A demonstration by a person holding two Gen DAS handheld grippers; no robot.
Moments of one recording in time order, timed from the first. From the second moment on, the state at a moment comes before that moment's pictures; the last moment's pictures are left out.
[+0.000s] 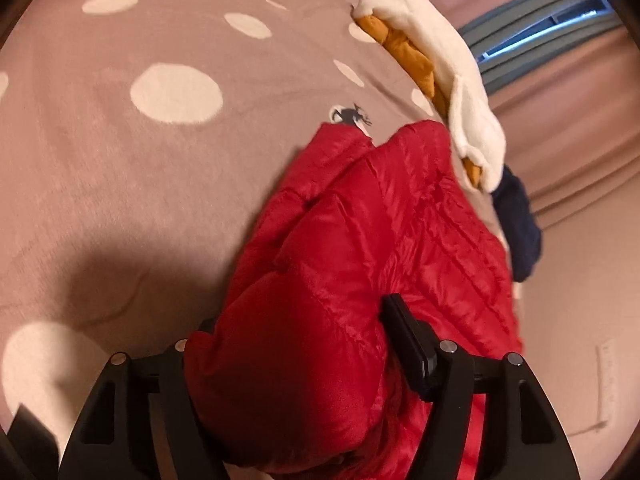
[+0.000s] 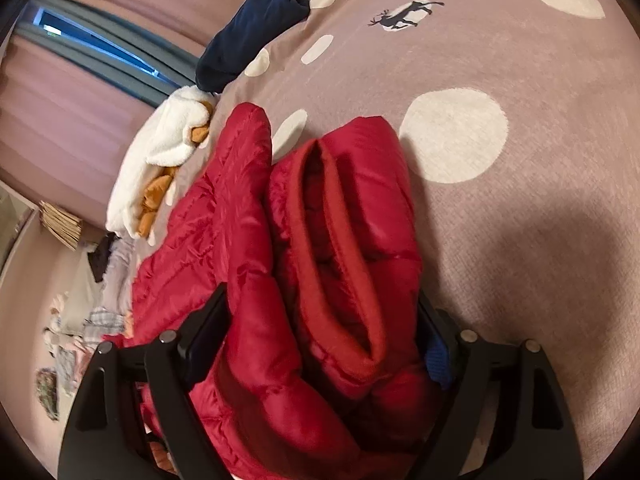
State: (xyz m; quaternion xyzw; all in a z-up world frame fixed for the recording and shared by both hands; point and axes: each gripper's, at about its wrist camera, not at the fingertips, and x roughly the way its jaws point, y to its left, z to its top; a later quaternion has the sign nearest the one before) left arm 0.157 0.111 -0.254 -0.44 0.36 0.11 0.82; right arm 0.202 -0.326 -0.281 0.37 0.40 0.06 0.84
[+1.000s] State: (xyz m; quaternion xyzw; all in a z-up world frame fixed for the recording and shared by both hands) left arm 0.149 0.086 -0.240 -0.42 0.32 0.10 0.84; right arm 0.186 -0.331 -0.259 0.30 0.38 0.05 0.87
